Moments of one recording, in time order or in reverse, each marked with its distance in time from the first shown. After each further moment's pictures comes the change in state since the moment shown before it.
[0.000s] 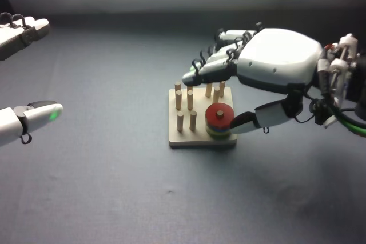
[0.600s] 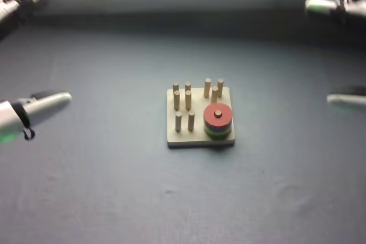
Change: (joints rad) left arm 0.006 0.003 -0.051 0.051 -0.218 -0.033; right arm -0.446 0.298 -0.238 0.502 0.766 -0.026
